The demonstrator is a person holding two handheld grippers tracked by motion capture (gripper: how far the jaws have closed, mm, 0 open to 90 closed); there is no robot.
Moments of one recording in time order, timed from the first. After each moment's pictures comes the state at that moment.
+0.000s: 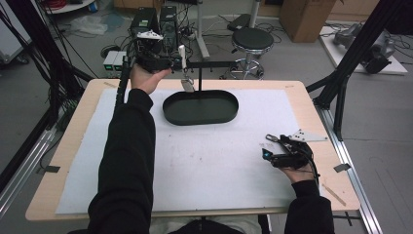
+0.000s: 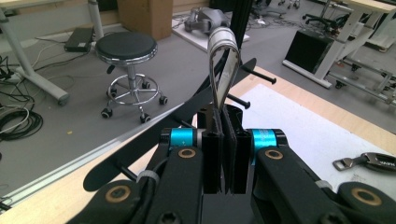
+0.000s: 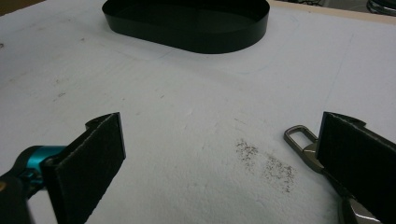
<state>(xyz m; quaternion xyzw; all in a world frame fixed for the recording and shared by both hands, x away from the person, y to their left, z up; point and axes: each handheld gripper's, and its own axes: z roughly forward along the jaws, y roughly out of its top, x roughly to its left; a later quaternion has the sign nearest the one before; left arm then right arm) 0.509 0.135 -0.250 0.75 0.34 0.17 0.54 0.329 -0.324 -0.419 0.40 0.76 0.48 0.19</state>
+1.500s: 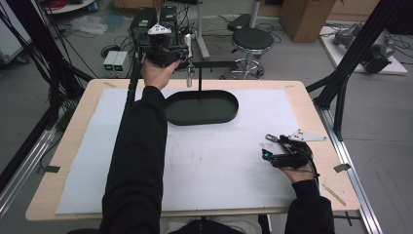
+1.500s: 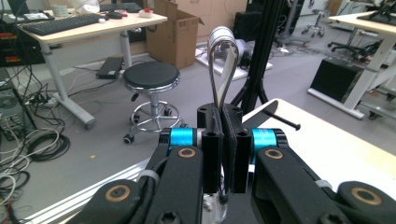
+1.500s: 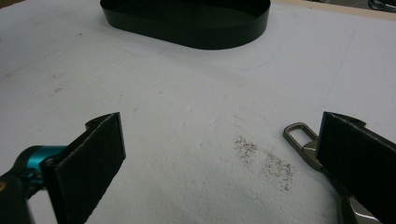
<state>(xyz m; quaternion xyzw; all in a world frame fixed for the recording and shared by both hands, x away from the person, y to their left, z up) 0.523 0.110 -0.246 0.71 0.36 0.24 0.56 0.331 -0.324 -0.421 0.40 0.76 0.47 0.19</state>
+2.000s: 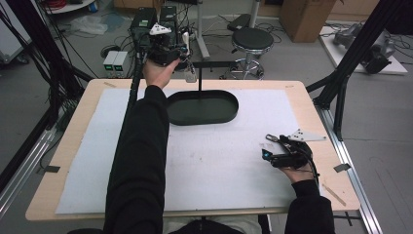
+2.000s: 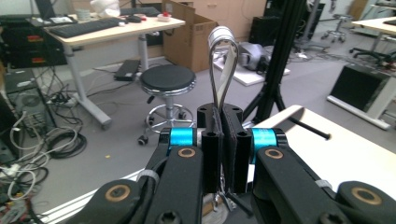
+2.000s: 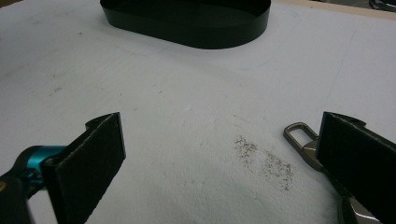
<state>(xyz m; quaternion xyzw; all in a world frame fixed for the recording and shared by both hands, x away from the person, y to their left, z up) 0.535 0.111 -0.252 0.69 0.38 0.27 0.55 0.331 -0.324 -0.421 0.40 0.76 0.47 0.19</state>
